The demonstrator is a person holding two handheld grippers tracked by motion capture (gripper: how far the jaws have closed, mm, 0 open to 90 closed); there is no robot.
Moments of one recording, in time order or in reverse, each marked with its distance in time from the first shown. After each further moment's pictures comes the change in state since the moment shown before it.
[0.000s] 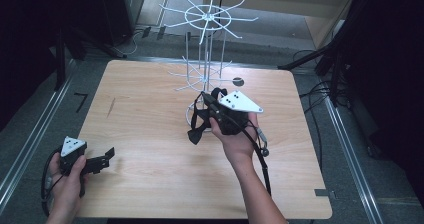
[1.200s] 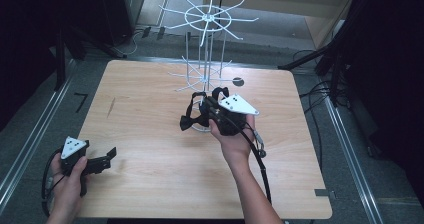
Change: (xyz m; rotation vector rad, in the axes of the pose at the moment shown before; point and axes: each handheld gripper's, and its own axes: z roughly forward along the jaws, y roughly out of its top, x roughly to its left) left arm -0.005 0.000 -0.001 -0.049 -0.038 0.027; right arm -0.008 -0.028 0.018 0.028 -0.048 0.046
